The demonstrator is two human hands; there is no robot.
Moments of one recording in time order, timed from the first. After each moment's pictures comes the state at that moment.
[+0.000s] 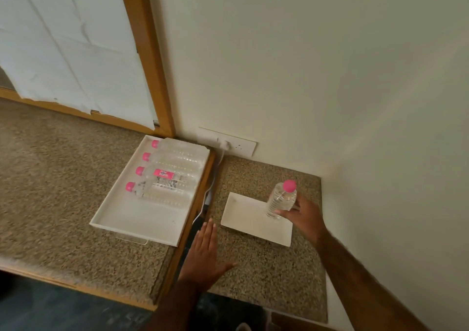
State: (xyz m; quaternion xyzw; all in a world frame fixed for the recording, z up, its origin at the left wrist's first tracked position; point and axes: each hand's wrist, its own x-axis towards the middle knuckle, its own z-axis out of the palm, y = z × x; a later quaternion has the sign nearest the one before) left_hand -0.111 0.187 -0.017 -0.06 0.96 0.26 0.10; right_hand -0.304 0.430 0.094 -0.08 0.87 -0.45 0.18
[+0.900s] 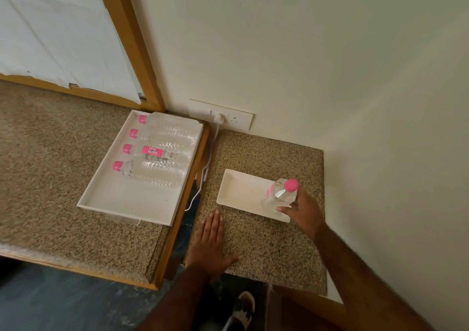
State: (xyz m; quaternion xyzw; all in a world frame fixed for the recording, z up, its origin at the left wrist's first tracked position) left_hand -0.100 0.221 -0.065 -0.02 0.97 0.15 0.18; right_hand -0.284 0.460 0.034 -0.09 0.88 -0.41 0.20
